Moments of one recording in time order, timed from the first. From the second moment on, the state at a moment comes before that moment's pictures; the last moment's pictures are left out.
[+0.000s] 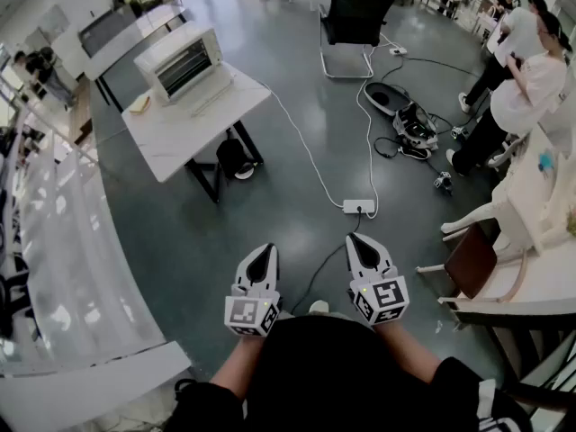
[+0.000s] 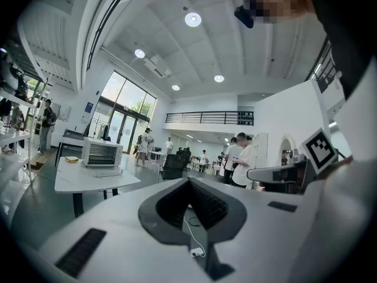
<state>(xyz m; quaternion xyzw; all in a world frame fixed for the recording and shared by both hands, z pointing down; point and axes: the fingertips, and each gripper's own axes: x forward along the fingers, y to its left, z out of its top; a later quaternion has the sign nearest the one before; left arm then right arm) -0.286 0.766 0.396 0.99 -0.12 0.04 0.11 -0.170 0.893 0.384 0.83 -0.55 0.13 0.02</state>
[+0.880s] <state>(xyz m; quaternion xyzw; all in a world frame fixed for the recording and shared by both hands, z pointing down) -0.162 0.676 0.452 0.98 -0.11 0.07 0.14 -0.053 0.819 0.443 0.81 -0.55 0.19 0.04</state>
